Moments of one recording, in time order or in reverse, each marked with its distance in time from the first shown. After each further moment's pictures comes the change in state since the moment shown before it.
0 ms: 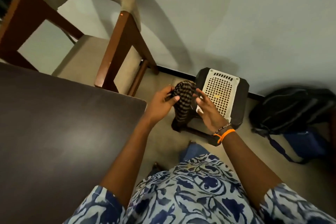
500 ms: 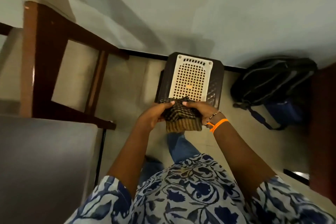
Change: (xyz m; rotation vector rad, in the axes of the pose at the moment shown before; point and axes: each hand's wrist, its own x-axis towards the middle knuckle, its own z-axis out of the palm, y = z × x) left_hand 0.130 -0.045 0.128 -0.280 -0.213 -0.909; right_hand 0.064 -0.014 -0.131 0.061 0.280 0.608
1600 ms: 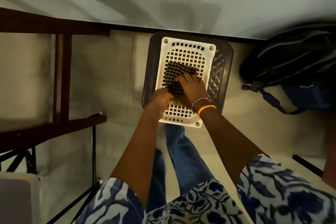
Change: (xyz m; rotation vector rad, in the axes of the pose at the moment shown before) left_hand 0.168 0.046 0.062 0.128 0.186 -0.133; right_hand 0.172 -0.031 -0.048 -1.462 0.233 -0.589
